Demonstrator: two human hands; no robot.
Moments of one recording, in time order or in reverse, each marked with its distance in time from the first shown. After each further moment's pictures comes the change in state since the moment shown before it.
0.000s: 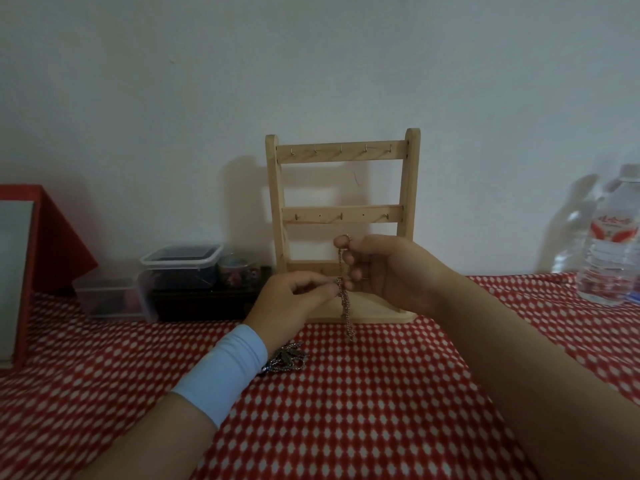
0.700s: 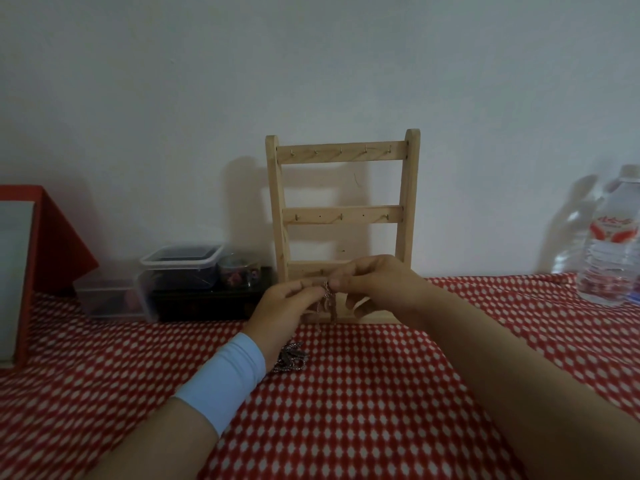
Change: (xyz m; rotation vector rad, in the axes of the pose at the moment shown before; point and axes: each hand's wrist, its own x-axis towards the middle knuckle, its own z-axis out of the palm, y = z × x) left_hand -0.002 -0.012 0.005 -0.331 0.018 -0.261; right_hand 0.000 0.020 -0.002 -0.534 0.144 0.024
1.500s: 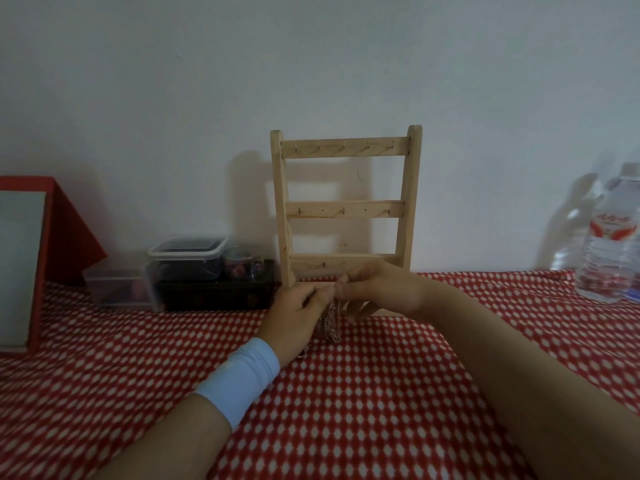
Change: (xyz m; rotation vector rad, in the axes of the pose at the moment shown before) left_hand -0.007 -0.018 0.004 0.448 -0.021 0.357; right_hand 0.000 0.006 -0.006 -0.266 -0.216 -0.006
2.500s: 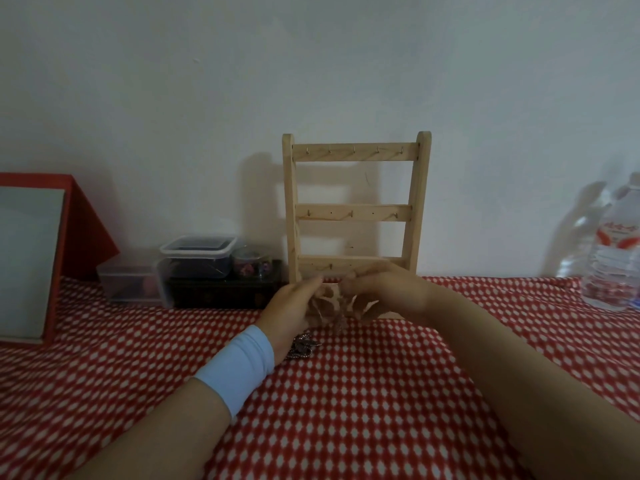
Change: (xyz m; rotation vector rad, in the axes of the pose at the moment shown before) left_hand 0.005 0.007 -0.010 -0.584 -0.033 -0.411; right_hand 0.003 0.001 0.003 0.118 0.029 0.017
